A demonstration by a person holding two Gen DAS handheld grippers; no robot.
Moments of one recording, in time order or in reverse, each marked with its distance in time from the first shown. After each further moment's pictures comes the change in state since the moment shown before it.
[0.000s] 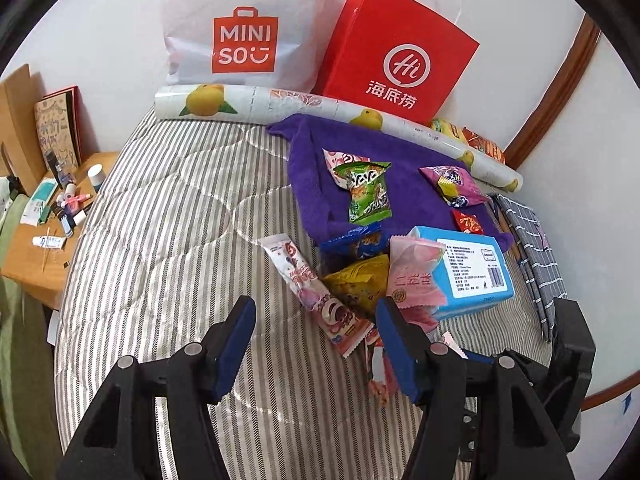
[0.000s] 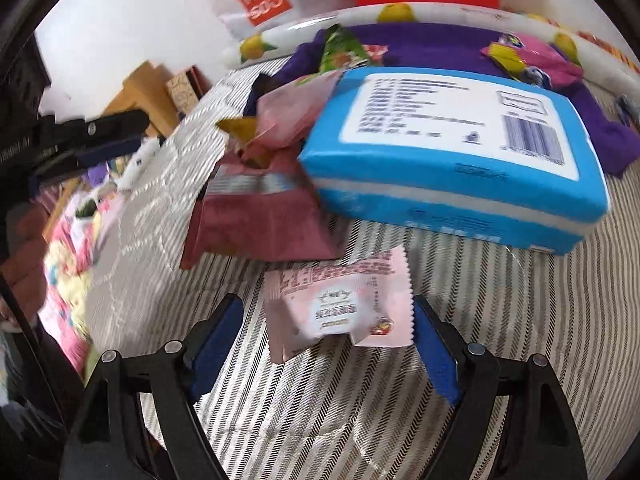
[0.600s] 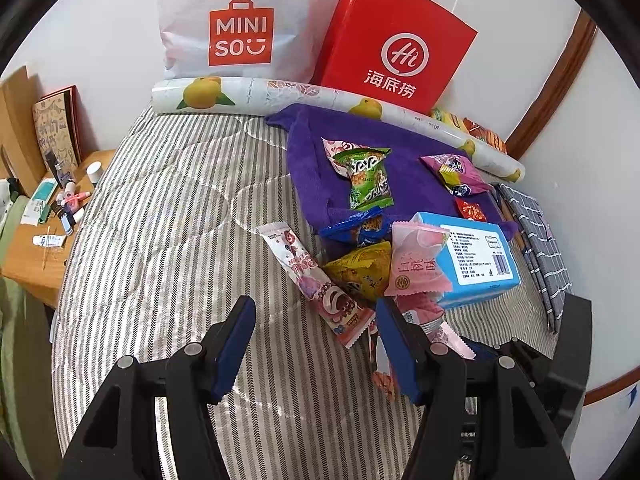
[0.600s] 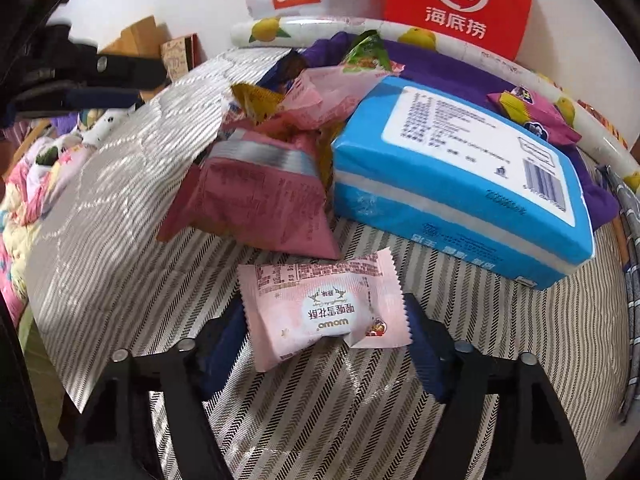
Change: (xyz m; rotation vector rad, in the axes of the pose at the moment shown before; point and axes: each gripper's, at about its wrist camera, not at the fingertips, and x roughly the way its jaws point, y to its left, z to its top) left arm 0.006 -0.004 -0.008 0.022 0.012 0.009; right arm 0.011 0.022 -0.001 -0.133 -0.039 -0.169
